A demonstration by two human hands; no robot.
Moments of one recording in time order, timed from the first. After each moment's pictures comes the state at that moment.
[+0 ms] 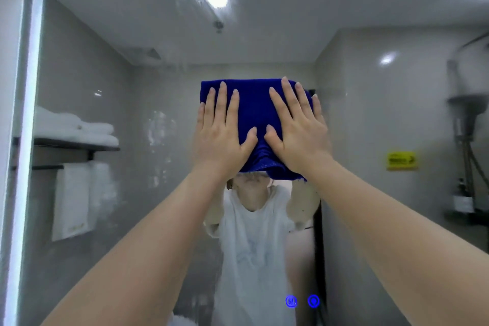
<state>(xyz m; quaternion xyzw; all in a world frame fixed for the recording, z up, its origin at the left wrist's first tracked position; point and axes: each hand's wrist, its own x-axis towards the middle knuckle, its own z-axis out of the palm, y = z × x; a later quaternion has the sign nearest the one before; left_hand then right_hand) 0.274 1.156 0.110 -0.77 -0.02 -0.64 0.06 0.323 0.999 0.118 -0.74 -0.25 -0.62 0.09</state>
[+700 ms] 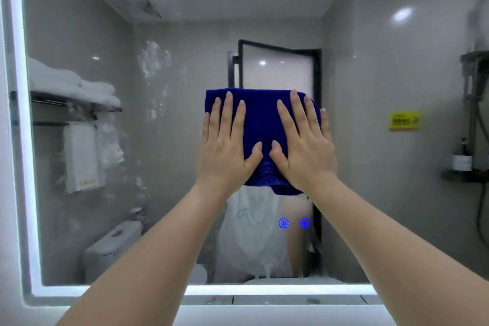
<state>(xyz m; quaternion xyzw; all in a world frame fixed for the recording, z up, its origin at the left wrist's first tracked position) 0.277 1.149 -0.023 -0.78 0.01 -0.62 0.08 0.331 0.989 -0.022 -0.73 -0.26 -0.62 0.11</state>
